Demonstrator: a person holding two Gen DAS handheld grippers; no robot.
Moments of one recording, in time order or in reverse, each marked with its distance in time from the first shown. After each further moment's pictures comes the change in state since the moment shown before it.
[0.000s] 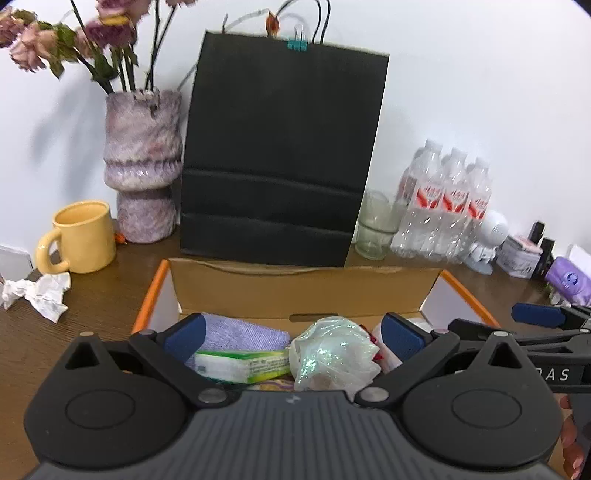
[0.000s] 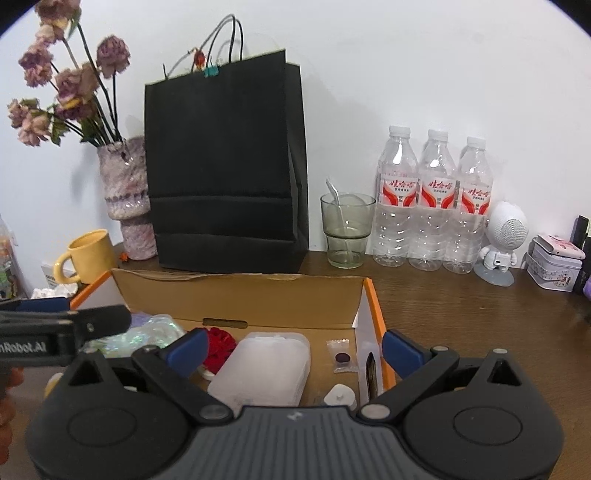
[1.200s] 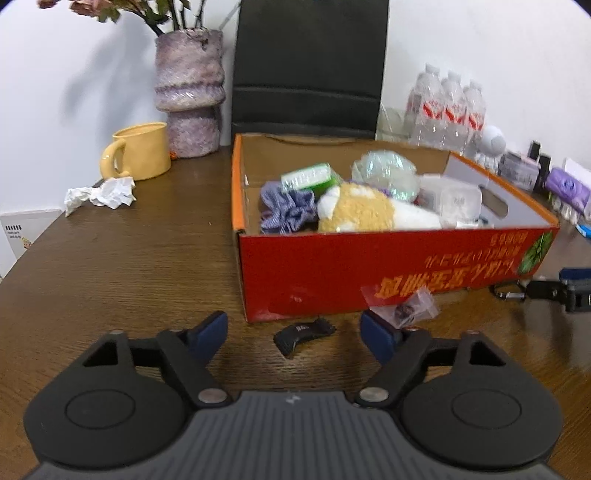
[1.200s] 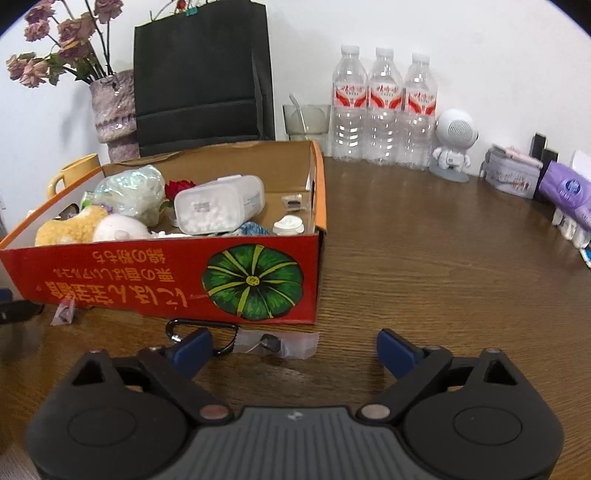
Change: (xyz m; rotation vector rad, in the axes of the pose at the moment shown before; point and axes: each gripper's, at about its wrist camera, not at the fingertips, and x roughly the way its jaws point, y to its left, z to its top) left arm -0.061 0.051 -0.108 0.097 0.177 0.037; right arm -0.046 -0.027 -0.111 0.035 0.168 -0.056
